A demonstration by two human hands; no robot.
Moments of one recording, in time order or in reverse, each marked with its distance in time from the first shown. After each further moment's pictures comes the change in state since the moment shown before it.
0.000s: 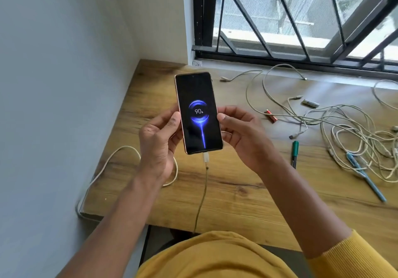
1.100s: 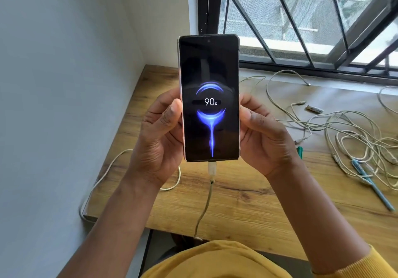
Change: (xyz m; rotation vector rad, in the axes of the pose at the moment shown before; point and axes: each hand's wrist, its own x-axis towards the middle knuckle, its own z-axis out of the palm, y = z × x) left_hand -0.018 0.046 0.016 -0.176 -0.453 0.036; right_hand -0.016 -0.036 0.013 0.289 -0.380 -0.081
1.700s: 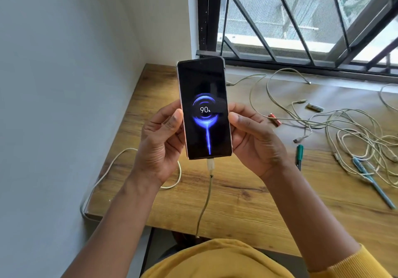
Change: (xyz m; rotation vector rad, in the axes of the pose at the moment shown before) left_hand 0.003 -0.026 -0.036 0.047 0.161 -0.026; right_hand -0.002 0.021 -0.015 0.003 0.166 0.030
